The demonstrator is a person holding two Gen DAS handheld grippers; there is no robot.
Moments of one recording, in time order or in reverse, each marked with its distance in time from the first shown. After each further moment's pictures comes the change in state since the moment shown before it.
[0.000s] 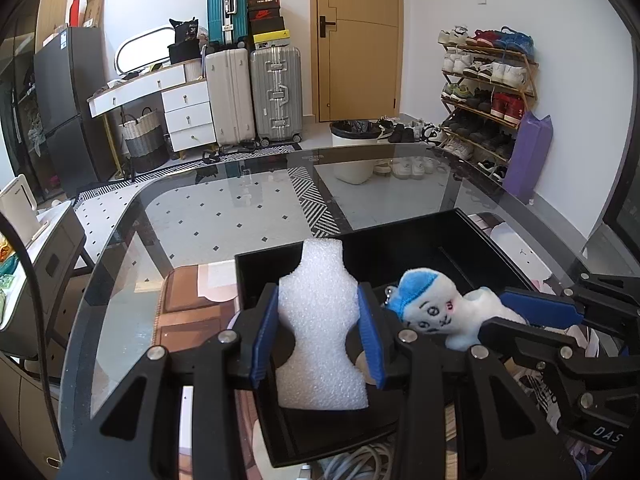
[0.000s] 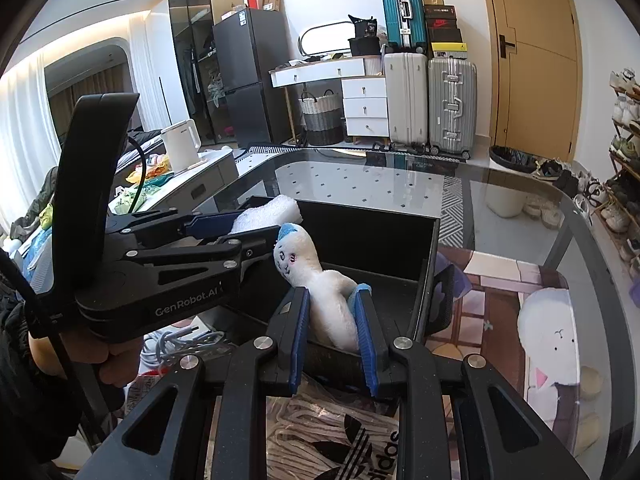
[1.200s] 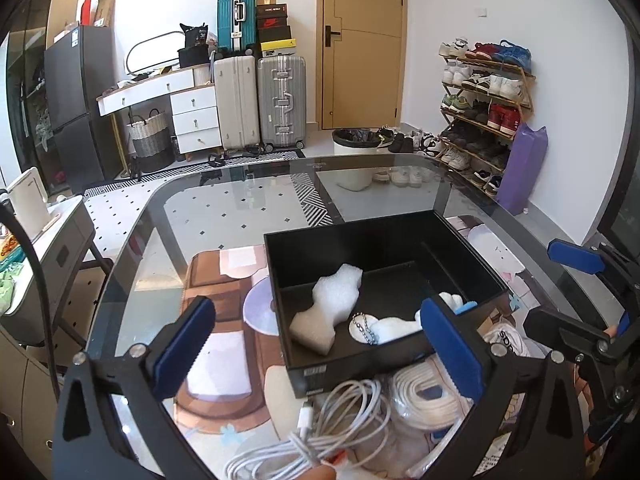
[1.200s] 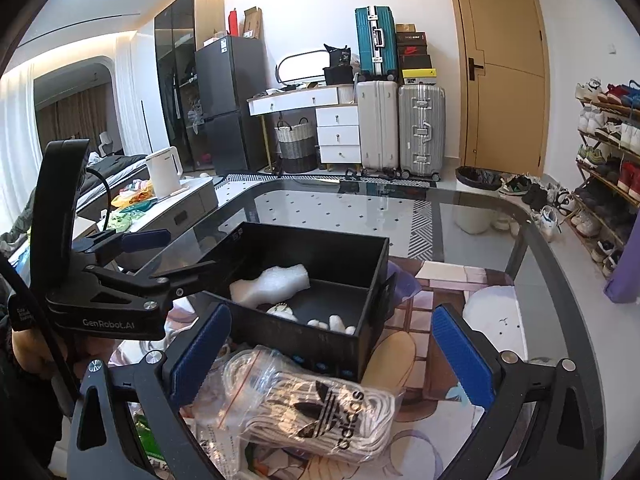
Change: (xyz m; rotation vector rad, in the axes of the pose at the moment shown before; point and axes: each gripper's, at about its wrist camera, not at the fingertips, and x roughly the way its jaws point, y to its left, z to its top) left arm -0.056 0.001 -0.012 -0.029 -0.025 0.005; right arm -0.057 -0.009 -0.018 0.024 -0.108 -0.094
